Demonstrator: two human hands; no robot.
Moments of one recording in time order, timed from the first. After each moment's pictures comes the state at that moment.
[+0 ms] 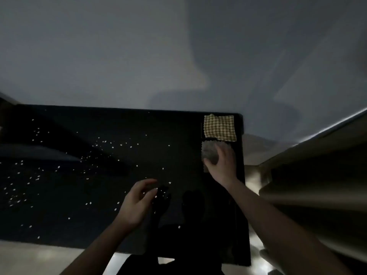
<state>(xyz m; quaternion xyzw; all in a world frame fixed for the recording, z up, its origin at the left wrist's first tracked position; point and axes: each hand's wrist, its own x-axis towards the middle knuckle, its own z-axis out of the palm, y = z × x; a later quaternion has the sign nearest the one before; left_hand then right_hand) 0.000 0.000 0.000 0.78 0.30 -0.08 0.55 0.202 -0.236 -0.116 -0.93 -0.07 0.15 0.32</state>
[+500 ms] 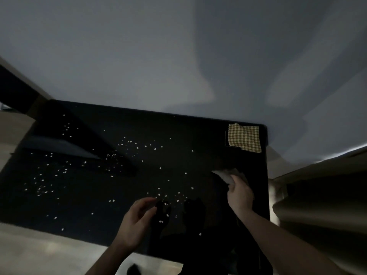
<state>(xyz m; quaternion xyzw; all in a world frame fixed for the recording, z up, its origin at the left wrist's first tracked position) -0.071 0.052 -0.005 0.75 0.36 -0.07 0.56 0.139 -0.223 -0.143 -0.95 -0.03 0.15 0.28</state>
